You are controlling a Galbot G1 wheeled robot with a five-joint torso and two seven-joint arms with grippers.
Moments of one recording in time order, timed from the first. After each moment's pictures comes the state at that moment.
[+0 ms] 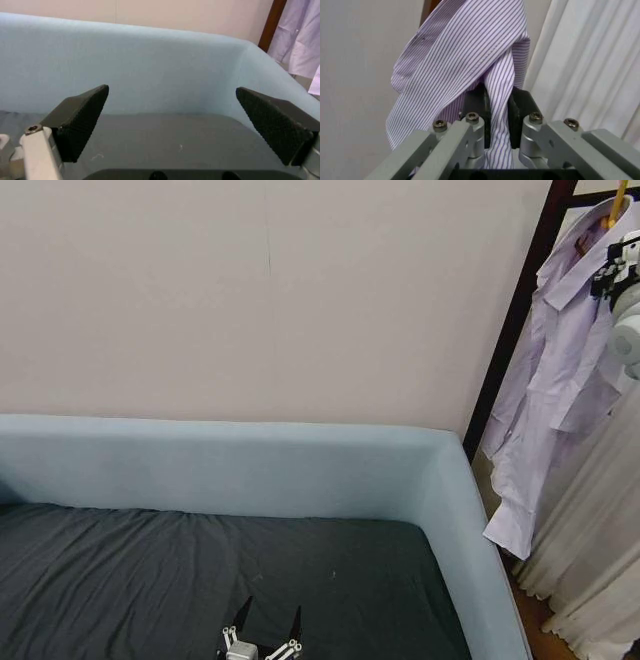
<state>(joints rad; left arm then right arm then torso) 1.70 -1.14 -0.13 -2.03 -0.17 -0.35 -0.32 0.25 0.66 -0.17 1.40 0.82 -0.65 0.55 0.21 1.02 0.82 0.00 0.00</state>
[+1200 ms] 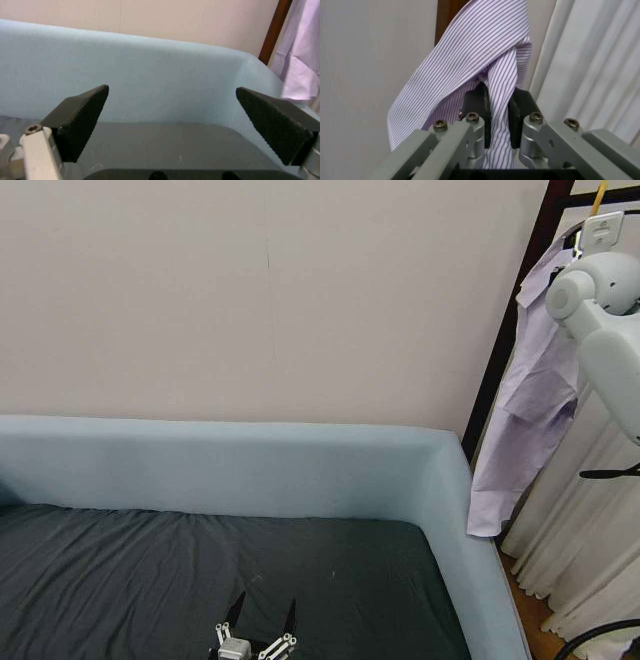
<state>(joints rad) 1.71 -1.16 -0.14 -2.05 -0.17 -0.37 -0.32 0.43 0.90 -0.29 1.15 0.95 -0.71 0.74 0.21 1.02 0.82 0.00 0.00</state>
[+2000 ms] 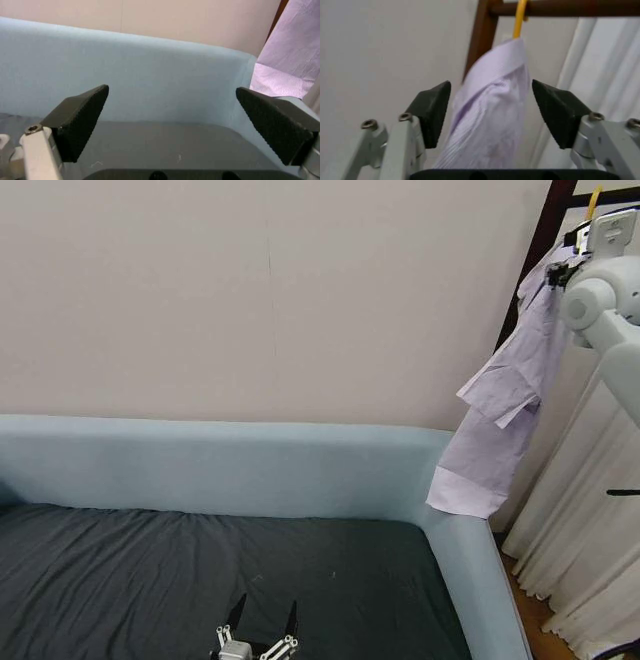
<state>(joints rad) 1.72 -1.16 -0.14 -2.05 -0.16 -0.38 -0.32 0.33 0.68 -0.27 1.47 1.01 -0.61 0.61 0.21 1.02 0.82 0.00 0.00</state>
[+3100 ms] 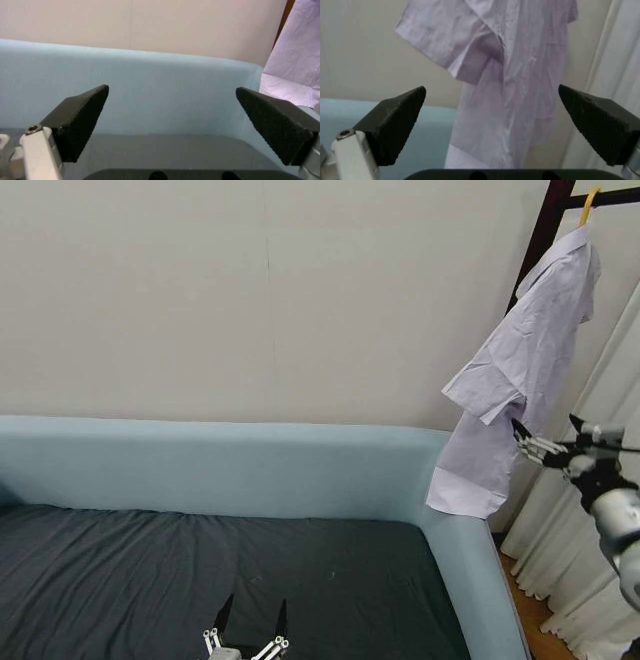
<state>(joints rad) 1.78 -1.24 -0.19 -2.07 -0.05 -0.45 -0.31 -1.44 0.76 0.86 2.16 0.76 -0.16 0.25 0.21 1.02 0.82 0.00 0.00</state>
